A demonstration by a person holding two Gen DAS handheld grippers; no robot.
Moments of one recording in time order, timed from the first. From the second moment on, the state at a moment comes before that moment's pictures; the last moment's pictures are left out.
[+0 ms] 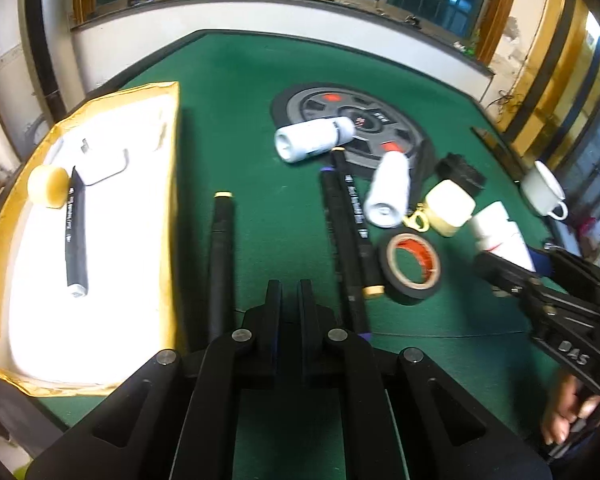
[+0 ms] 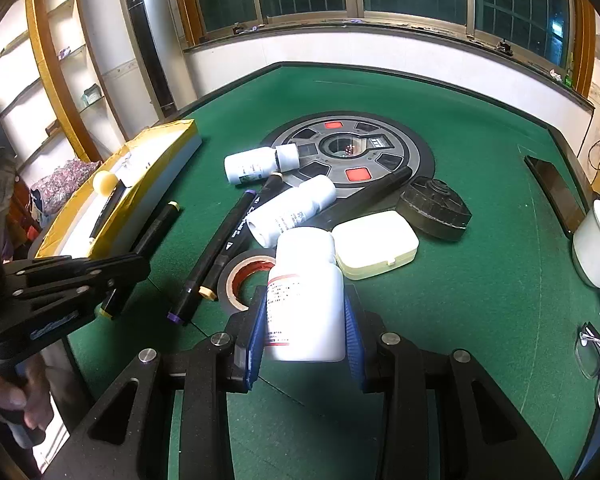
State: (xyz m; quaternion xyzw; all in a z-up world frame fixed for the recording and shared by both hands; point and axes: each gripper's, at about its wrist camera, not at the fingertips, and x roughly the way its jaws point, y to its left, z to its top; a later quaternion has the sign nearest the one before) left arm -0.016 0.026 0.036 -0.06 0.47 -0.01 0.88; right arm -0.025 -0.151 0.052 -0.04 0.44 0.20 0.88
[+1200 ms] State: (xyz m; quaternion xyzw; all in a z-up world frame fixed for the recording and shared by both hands) left arm -0.001 0.003 0.020 0.08 0.53 -0.02 0.84; right arm -0.024 -0.153 0.052 -0.02 0.44 0.21 0.87
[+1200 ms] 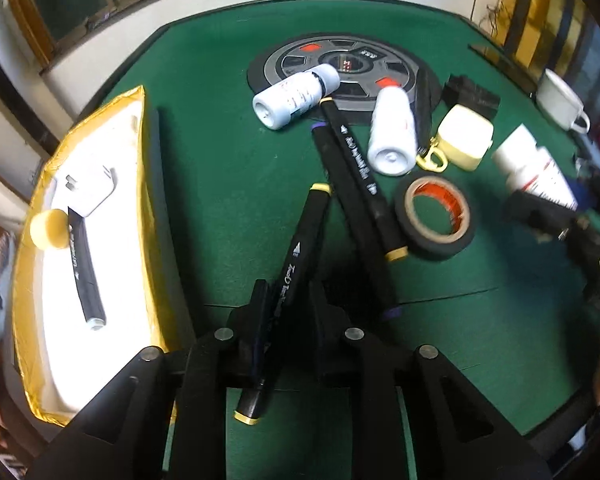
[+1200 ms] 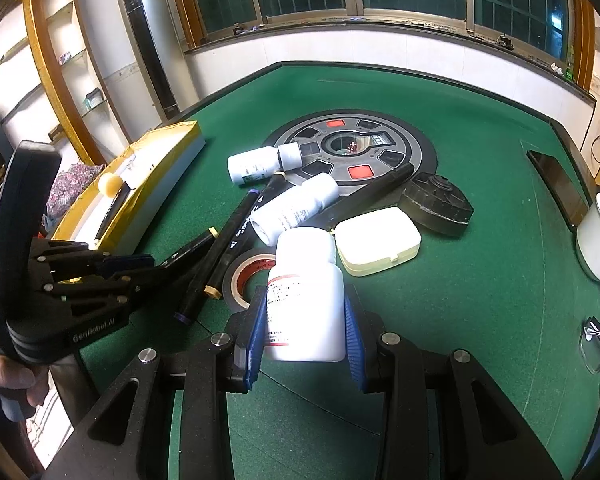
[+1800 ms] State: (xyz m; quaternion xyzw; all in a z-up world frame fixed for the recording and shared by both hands) left arm -0.021 0.017 0.030 -0.06 0.48 -0.08 0.87; right arm -0.024 -0.152 0.051 -0.02 0.44 0.21 0.87
